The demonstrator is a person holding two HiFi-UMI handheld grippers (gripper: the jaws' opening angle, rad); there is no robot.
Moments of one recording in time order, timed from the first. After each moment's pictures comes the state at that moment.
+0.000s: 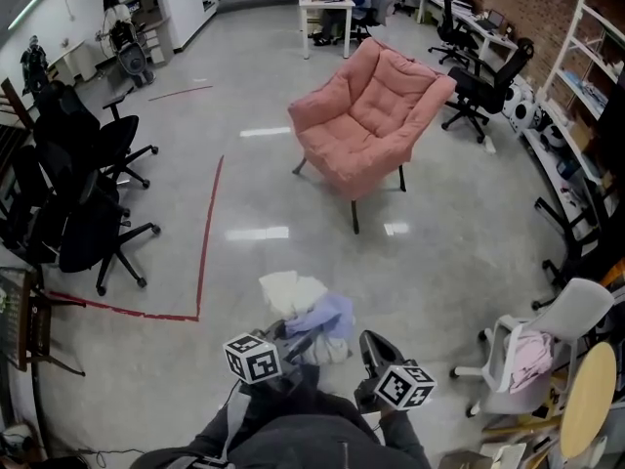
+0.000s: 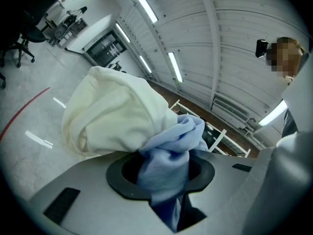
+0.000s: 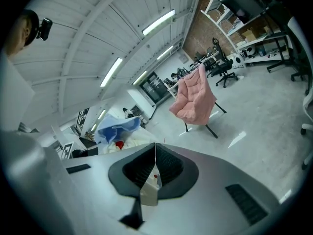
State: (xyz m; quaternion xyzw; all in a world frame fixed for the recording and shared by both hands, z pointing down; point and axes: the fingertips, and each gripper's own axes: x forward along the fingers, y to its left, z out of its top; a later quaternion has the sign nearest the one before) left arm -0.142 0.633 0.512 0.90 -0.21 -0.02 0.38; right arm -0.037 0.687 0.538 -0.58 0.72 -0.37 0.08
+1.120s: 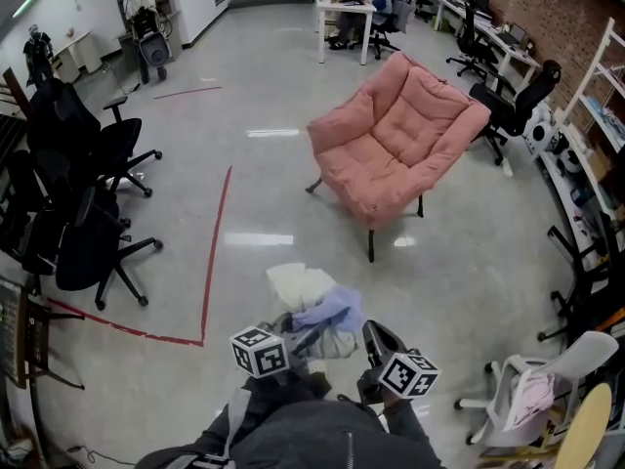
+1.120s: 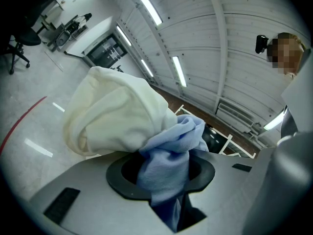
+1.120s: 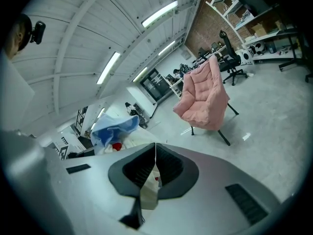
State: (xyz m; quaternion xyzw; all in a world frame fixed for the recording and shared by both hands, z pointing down) left arm -0.171 0.434 0.506 0.90 -0.22 -0.03 0.37; right arm -0.069 0.473 0.535 -0.57 0.73 -0.38 0.07
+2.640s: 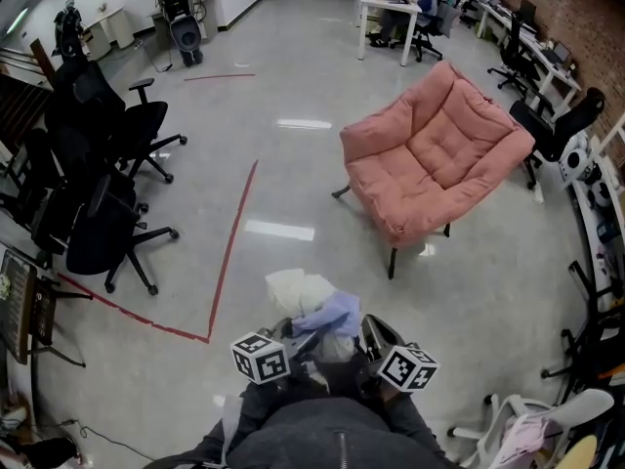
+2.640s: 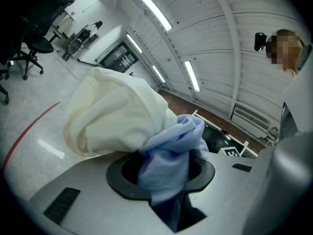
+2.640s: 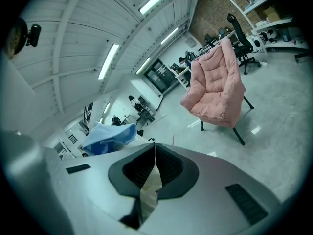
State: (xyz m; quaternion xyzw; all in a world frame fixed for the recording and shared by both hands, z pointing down) left arm -0.192 0.342 0.521 0.87 -0.30 -0.04 0.38; right arm -0.086 0.345 0.547 -0.51 0.75 -0.41 0.05
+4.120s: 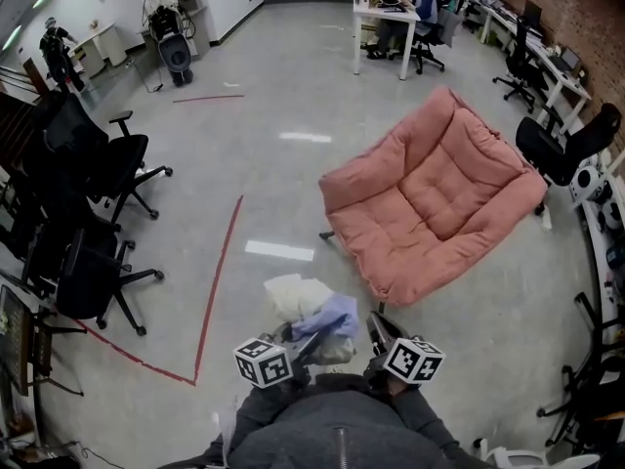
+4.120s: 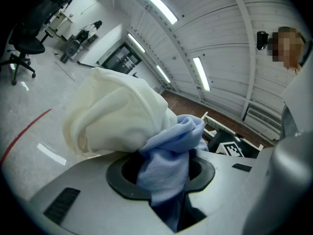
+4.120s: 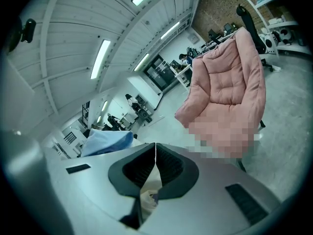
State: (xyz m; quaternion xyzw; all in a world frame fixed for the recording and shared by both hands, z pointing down) left arm -0.088 0.090 0.530 0.87 -0.33 -0.03 0.38; right arm 0.033 0.079 0.554 -0.50 0.76 -0.41 0.02
